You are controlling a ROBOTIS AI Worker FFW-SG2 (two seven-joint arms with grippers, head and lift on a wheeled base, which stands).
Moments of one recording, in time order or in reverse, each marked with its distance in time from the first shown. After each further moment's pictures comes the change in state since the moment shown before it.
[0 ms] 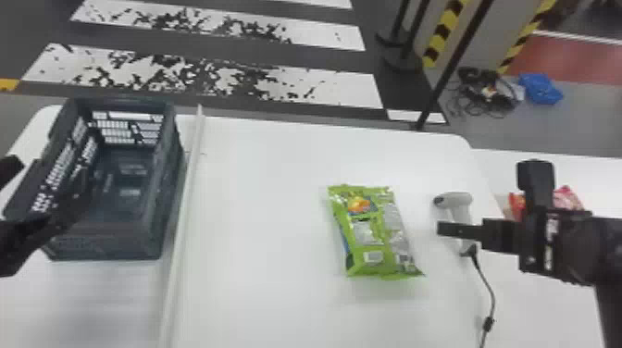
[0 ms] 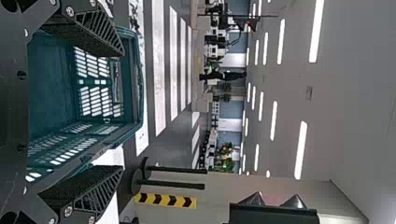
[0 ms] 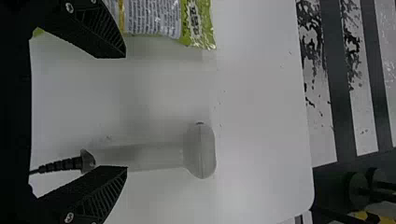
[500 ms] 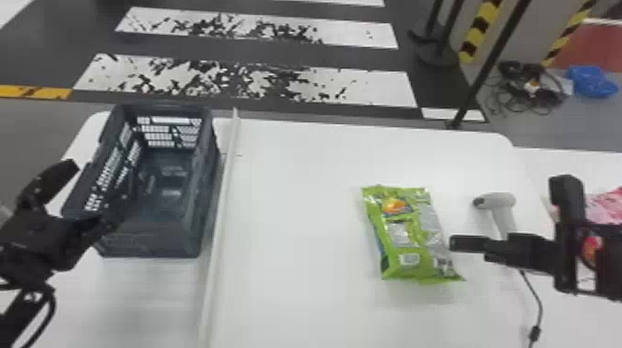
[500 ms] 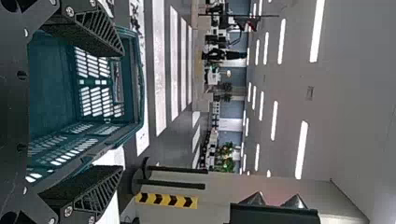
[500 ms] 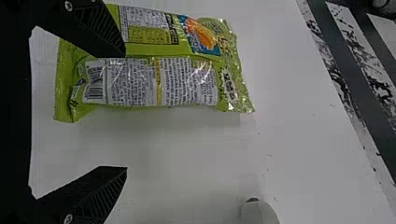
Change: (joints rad) left arm -0.002 0.002 0.000 0.005 0.000 -0.001 0.000; right arm -0.038 0.000 -0.011 0.133 -0.117 0.081 0.179
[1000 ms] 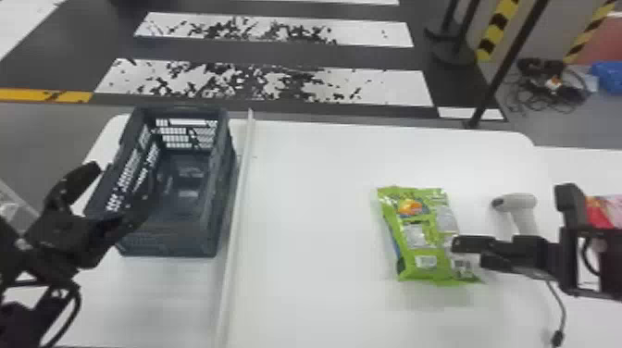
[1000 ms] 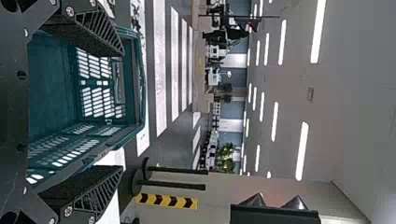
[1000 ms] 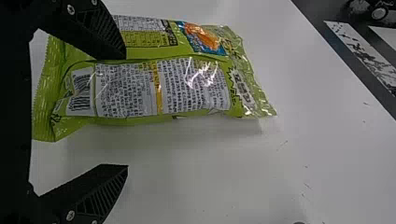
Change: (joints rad) left arm -0.008 -0.001 -0.002 0.013 -0.001 -0.002 0.000; right arm -0.105 -0.005 0.032 0.254 -0.012 -0.040 0.105
